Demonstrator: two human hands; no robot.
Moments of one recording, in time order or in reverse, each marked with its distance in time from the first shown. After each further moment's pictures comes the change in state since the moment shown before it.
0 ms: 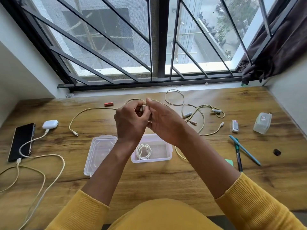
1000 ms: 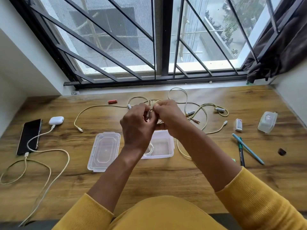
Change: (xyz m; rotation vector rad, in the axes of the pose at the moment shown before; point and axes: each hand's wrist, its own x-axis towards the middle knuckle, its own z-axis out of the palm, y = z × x) left_hand -0.030 0.009 0.000 0.087 0.048 0.101; right_hand 0.001 -0.007 0.004 -0.319 0.440 0.091
